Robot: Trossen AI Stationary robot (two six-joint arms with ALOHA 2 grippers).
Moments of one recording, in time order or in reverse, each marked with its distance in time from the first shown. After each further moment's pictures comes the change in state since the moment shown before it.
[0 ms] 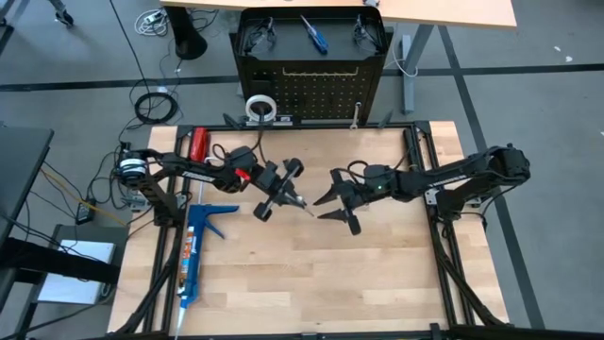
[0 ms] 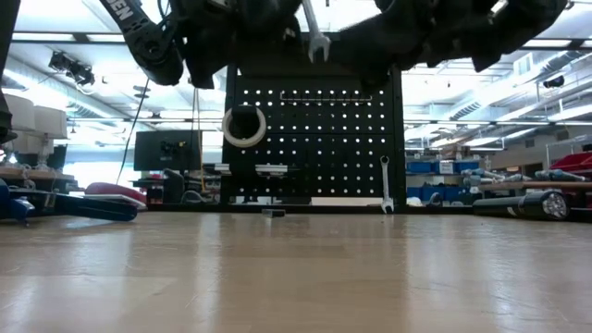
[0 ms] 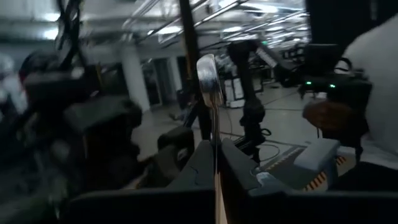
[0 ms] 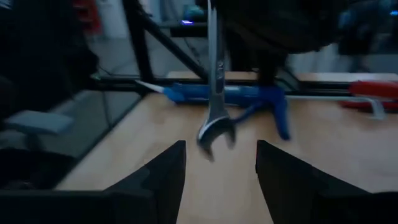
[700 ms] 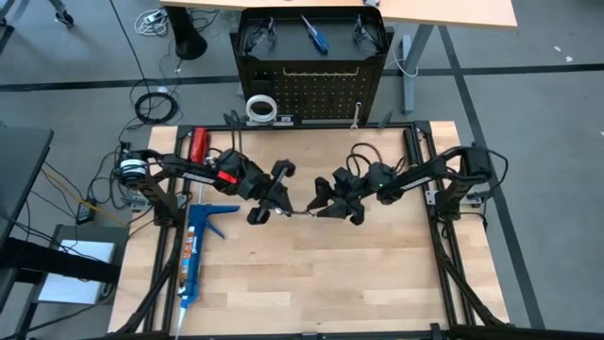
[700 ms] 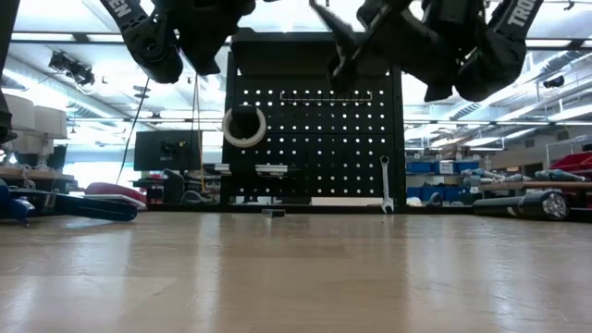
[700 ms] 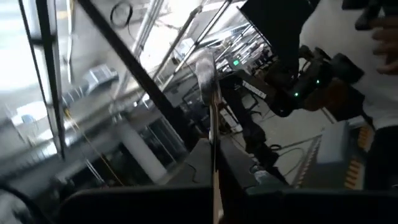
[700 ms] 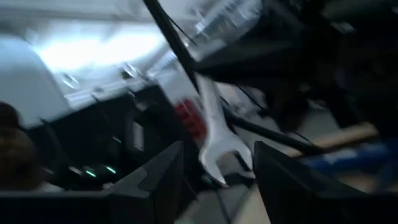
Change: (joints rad) left arm -0.031 0.000 0.001 0.283 0.129 0.255; right arm -0.063 0.326 0.001 0.876 -0.280 0.711
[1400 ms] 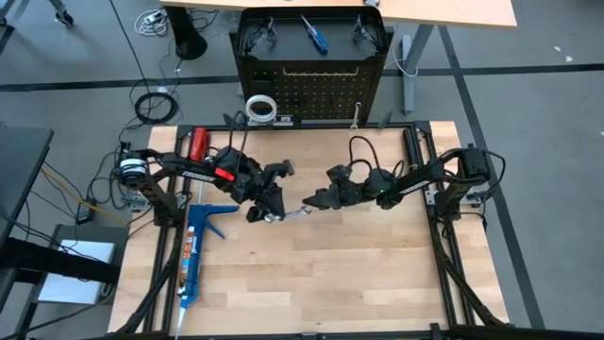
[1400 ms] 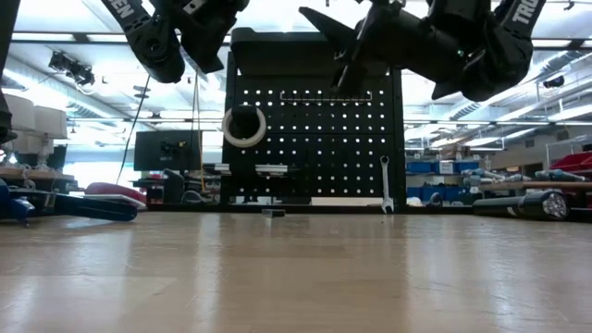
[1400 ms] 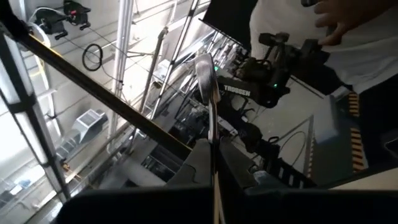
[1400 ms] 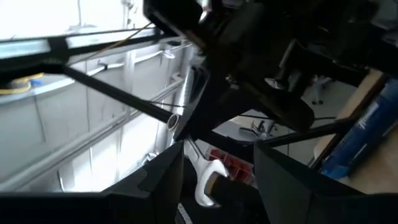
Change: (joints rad) left arm 0.029 0.000 0.014 0.042 0.159 0.191; right arm 0.057 0.016 0.000 0.023 0.305 0.598
